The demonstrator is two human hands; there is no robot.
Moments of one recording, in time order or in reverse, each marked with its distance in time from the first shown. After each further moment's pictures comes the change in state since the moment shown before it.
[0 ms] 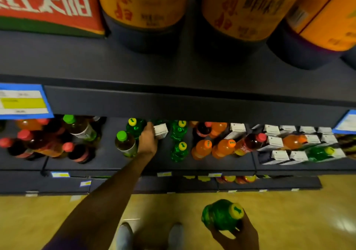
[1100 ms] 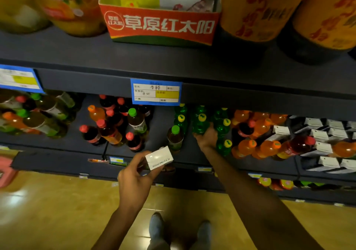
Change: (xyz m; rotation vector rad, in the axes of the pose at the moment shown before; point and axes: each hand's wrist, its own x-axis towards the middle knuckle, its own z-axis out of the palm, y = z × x) left_hand -0.186 -0.082 -0.192 -0.298 0.263 0.123; right_hand 0.083 -0.163 0.264 -0.414 -0.129 -0.307
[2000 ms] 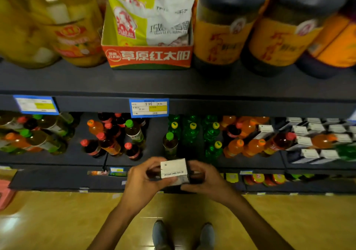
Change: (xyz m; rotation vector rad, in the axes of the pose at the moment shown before) left_hand 0.004 0.064 -0.019 -0.104 -0.357 0.060; right_hand -0.155 0.000 -0.100 0.389 -0.663 -0.250
